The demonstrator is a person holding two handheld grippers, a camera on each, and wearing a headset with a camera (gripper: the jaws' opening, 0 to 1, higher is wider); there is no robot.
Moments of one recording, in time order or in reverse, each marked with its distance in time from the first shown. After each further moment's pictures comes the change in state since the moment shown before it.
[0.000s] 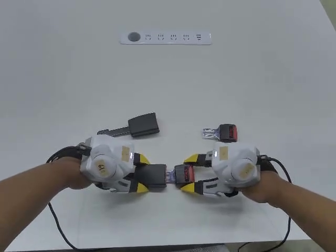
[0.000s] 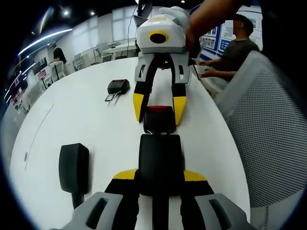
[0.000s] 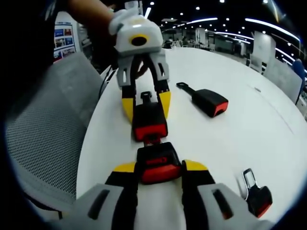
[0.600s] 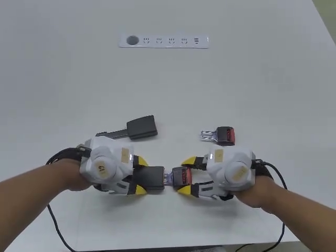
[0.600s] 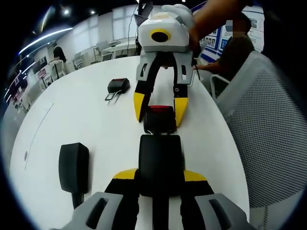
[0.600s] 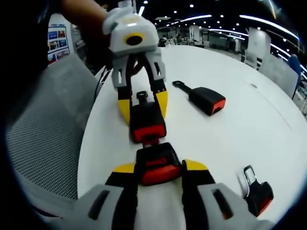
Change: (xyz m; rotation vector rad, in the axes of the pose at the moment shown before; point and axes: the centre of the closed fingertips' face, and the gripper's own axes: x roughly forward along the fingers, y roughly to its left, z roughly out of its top) left arm 0.000 0.000 0.000 -0.006 0.013 -0.001; right arm 0.001 0.000 0.001 0.044 0.015 -0.037
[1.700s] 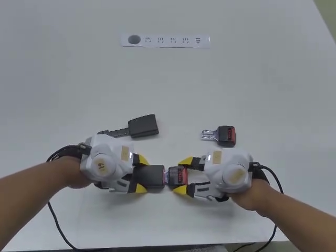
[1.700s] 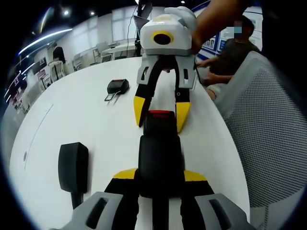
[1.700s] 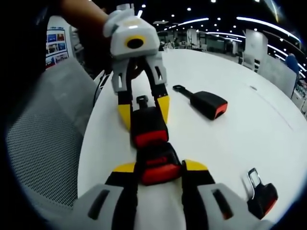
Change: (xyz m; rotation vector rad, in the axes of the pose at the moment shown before) left arm -0.001 -0.001 -0.001 0.007 -0.018 -0.009; right arm 0.006 0.004 0.006 0.011 -0.049 -0.007
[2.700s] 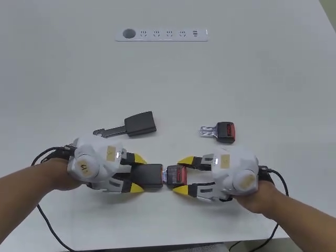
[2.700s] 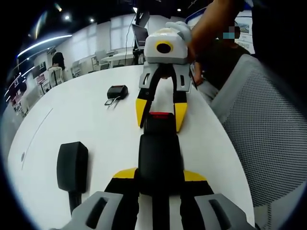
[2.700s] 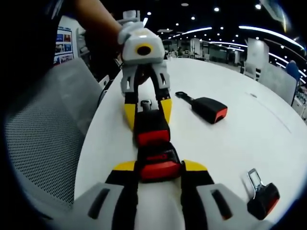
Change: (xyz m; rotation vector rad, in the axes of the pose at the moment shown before) left arm -0.002 0.000 0.000 0.011 -0.089 -0.027; right arm -0.003 0.003 0.000 -0.041 -0.084 0.007
